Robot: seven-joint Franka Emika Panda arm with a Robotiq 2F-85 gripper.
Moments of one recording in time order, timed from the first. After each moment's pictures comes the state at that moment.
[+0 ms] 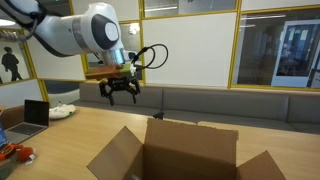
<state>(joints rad) 0.02 -0.05 0.02 -2.23 -0.11 2.31 -0.11</state>
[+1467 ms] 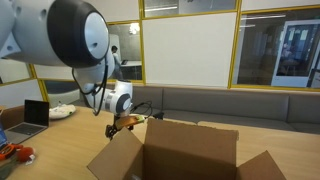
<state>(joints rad) -0.03 0.81 0.18 -1.70 0.07 2.50 -0.84</state>
